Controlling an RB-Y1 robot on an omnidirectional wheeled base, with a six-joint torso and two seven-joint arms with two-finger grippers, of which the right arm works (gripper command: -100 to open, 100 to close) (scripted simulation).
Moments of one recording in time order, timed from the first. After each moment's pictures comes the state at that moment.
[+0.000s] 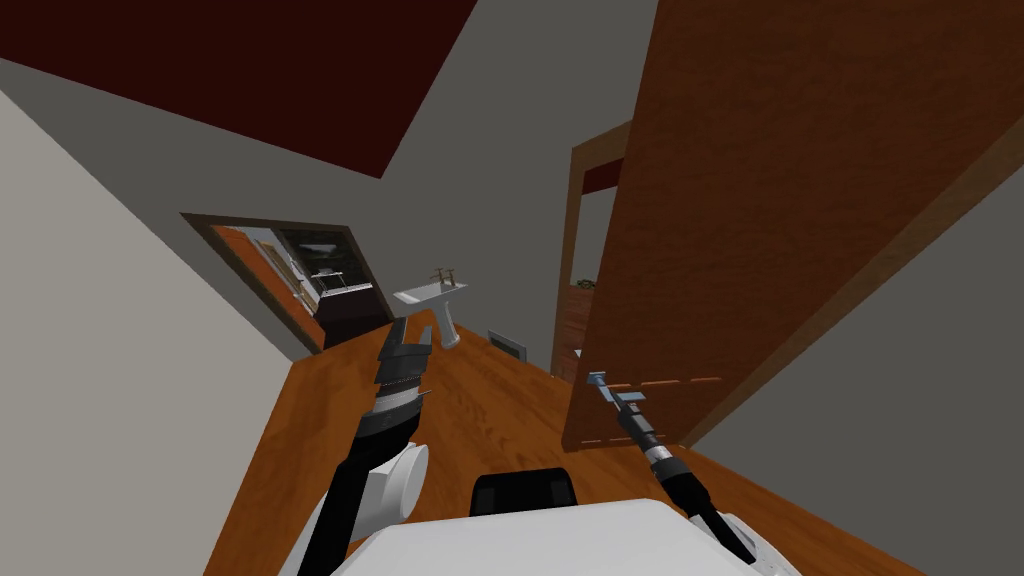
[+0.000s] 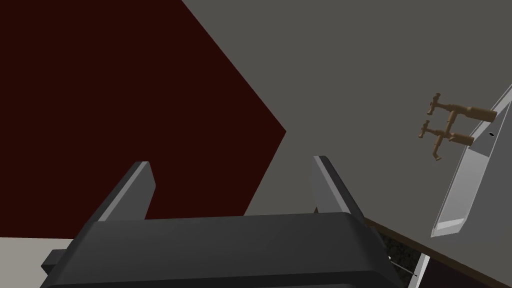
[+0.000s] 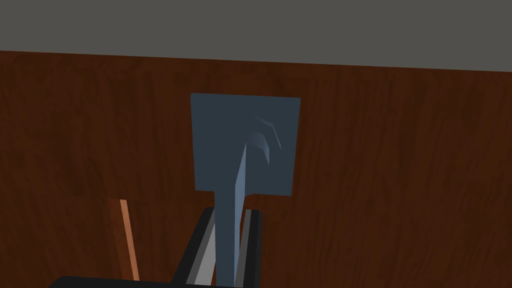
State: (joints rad) arm 0.08 -0.44 0.08 -0.55 -0.05 -1.11 -0.41
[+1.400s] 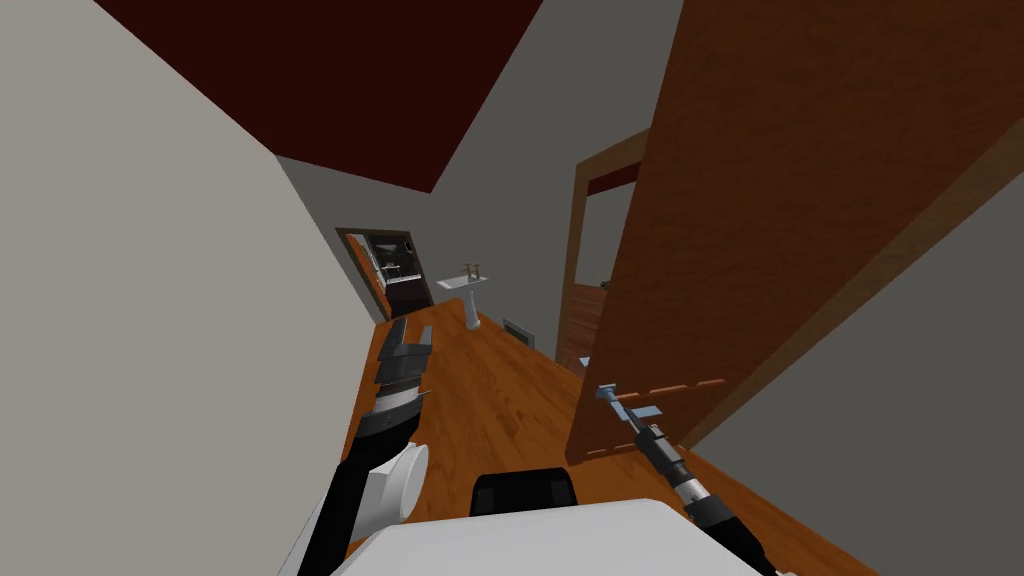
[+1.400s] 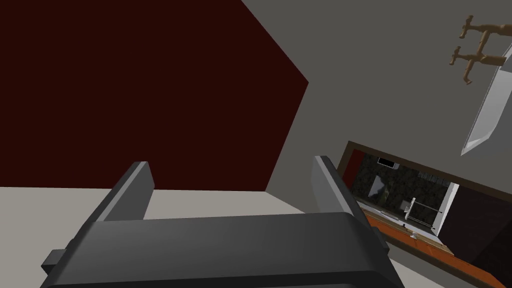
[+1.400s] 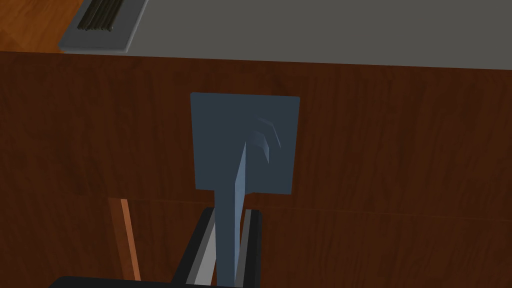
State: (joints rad) arm 0.16 -0.49 0.11 -0.51 -0.05 -1.26 -0.45
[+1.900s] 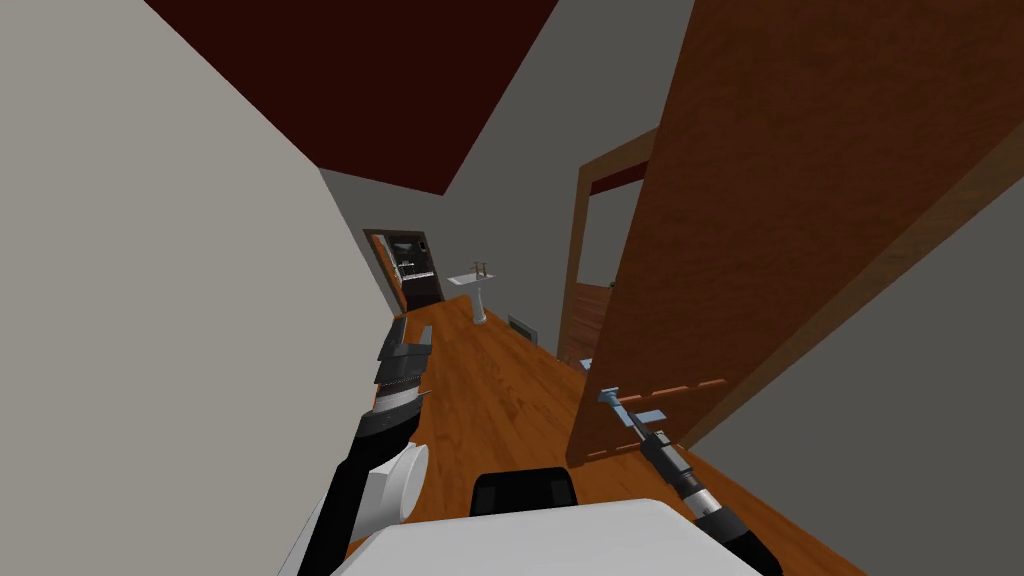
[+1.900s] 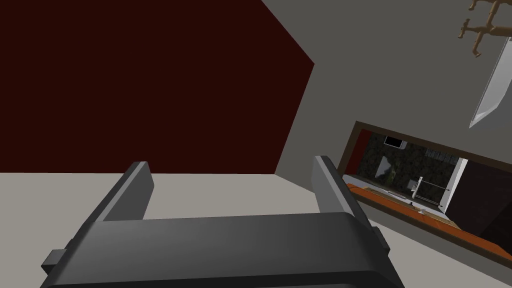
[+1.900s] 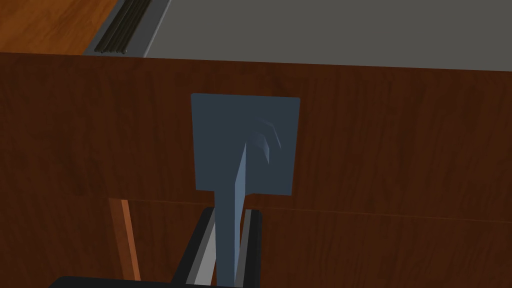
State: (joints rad) arm 0.17 -0.50 0.13 -0.48 -0.04 -1.31 -0.46
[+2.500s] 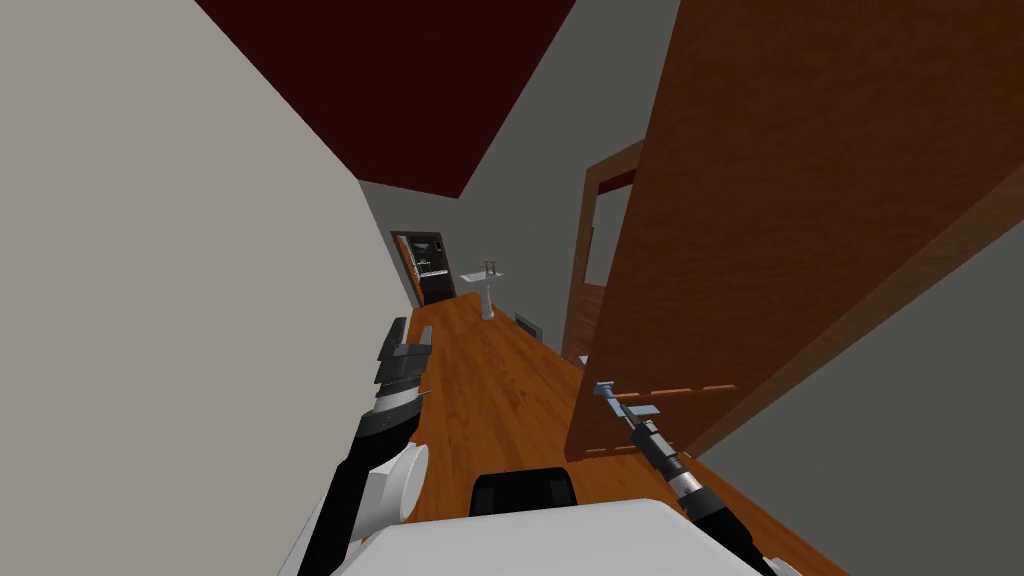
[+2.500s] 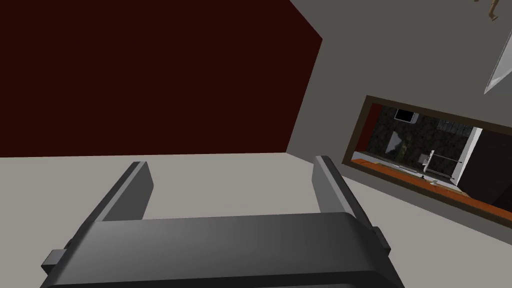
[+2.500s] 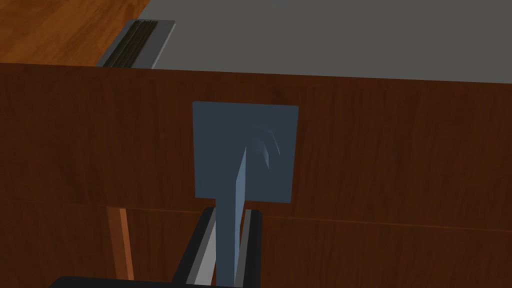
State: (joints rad) arm 0.13 -0.49 0.12 -0.49 -0.03 -1.26 -0.46
